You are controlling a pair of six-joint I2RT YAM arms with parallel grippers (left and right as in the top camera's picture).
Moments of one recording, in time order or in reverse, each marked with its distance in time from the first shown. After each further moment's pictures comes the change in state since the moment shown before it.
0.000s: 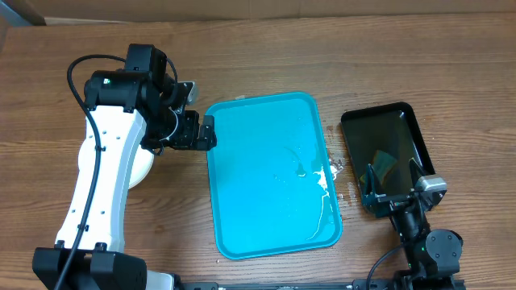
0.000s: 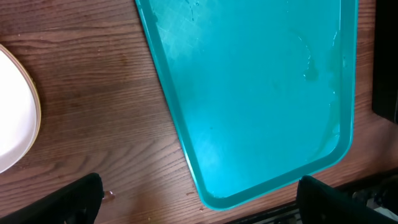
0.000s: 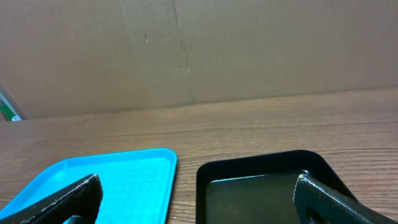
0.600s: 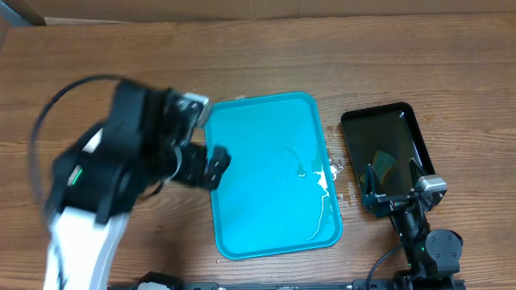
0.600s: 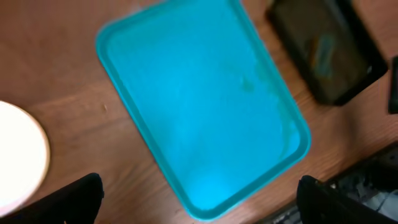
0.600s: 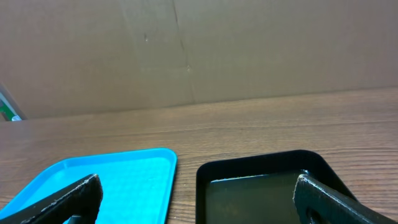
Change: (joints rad) left arm -0.168 -0.420 -0.038 0.047 -0.005 0.000; right arm 0.000 0.000 0.000 -0.001 0.003 0.000
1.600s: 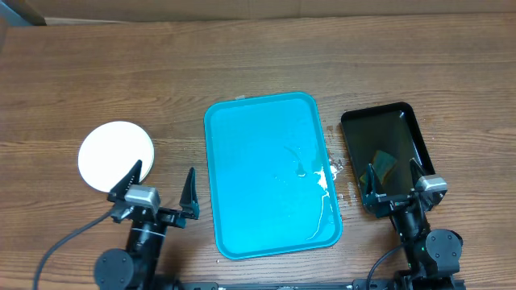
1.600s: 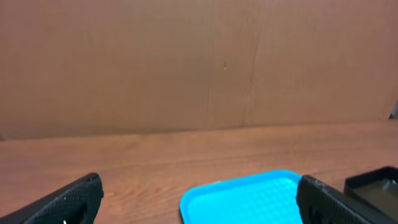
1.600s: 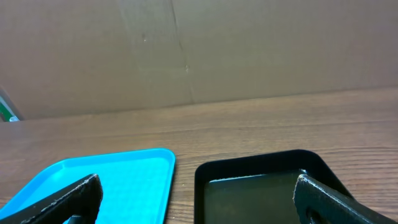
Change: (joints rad) left arm 0.237 -1.133 -1.256 1.178 -0.070 -0.087; right arm 0.000 0.000 0.000 0.000 0.004 0.000
